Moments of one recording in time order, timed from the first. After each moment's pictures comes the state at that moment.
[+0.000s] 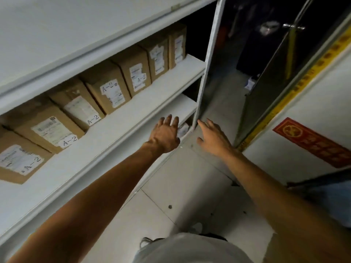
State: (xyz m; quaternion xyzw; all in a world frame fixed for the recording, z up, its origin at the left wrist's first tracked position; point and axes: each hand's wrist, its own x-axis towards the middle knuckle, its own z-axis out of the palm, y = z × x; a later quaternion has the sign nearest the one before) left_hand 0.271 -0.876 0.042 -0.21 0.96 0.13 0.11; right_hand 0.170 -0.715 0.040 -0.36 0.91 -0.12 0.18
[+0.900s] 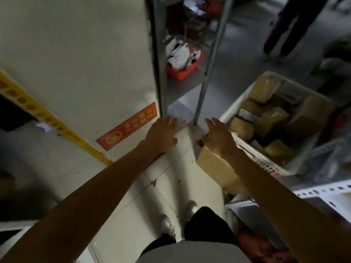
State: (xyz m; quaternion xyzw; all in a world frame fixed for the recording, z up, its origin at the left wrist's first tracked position) left_hand -0.015 -0.412 0.053 0.55 0.83 -0.02 0.12; right_hand 0.148 -0.271 0.039 0.37 0.90 -0.20 0.06
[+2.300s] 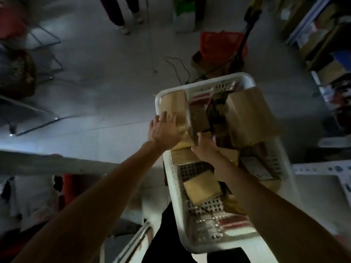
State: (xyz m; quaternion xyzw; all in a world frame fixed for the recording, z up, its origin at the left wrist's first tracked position) left_hand 0.037 0.300 -0.056 0.78 0.57 -0.08 0.22; right_hand 0.185 0.237 -0.084 0.74 0.48 -0.47 0.01
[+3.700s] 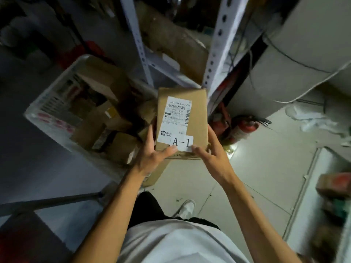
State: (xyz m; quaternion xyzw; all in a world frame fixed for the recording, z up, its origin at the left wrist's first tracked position) left_hand 0.101 -0.093 0.002 0.68 0.26 0.01 0.68; right_hand 0.194 -0.277 0.009 0.72 0.13 -0.31 -0.60
